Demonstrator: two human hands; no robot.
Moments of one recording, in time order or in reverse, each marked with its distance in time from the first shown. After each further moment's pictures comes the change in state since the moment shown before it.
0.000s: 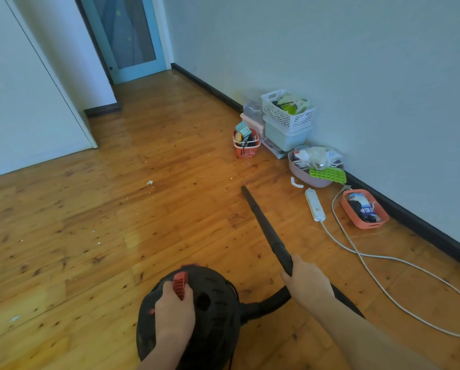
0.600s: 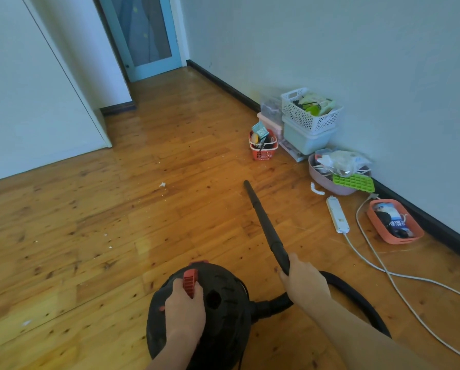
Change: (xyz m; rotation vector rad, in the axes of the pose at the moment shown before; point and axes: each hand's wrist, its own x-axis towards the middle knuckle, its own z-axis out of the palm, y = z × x) left_hand 0.054 0.027 0.008 -0.029 0.020 -0.008; right_hand 0.071 -0.044 0.019 -0.026 0.006 -0.093
